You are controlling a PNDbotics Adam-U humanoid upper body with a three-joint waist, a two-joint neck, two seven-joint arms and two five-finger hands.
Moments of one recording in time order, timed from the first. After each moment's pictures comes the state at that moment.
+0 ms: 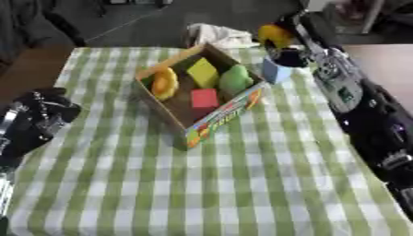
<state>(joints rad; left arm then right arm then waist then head) -0.11 0.31 0.11 -1.81 -0.06 0.17 -0.19 -0.99 -0.22 0.23 -0.94 0.70 -0.13 -0.02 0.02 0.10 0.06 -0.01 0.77</state>
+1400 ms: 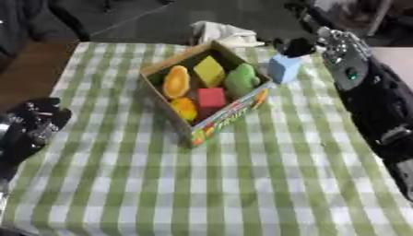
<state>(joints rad) -0.10 0.28 0.12 -1.80 -0.06 0.18 -0.21 -1.04 -0.33 0.00 -0.69 0.78 0.02 0.12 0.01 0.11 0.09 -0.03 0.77</state>
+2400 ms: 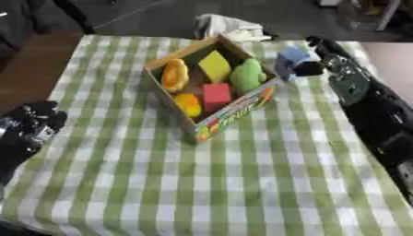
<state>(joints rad) -0.10 0.27 0.12 -1.81 -0.07 0.18 -0.24 -1.03 -0.31 -0.04 -0.53 0.79 0.10 0.04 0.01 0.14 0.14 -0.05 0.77</state>
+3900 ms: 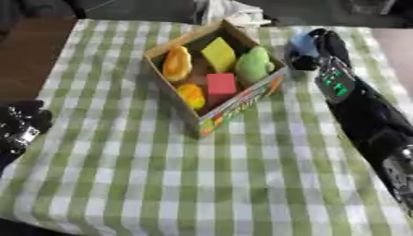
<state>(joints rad) -0.13 0.25 0.11 -1.81 -0.06 0.18 -0.25 -1.02 -0.32 -0.05 -0.54 0.71 0.16 -0.32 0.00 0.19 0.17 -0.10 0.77</state>
